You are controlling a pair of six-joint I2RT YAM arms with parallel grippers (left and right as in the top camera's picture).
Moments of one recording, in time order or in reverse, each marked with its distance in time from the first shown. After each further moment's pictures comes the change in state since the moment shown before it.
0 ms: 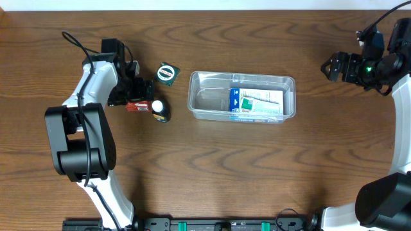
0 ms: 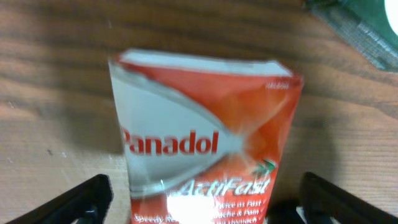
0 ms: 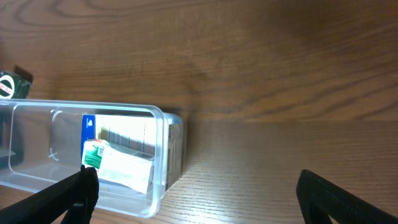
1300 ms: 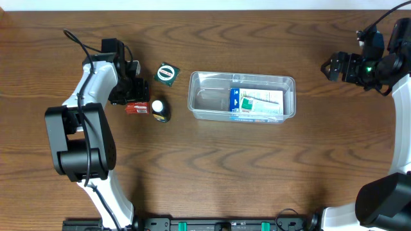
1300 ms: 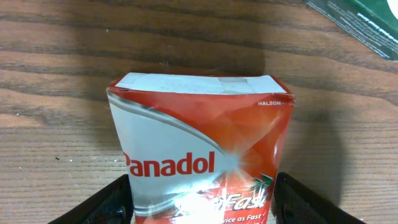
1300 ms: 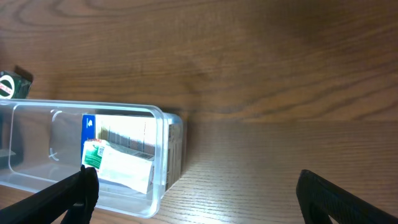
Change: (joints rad) left arm 0.000 0.000 0.000 -0.009 -0.008 0.072; right arm 0.000 0.000 0.000 0.000 0.000 0.000
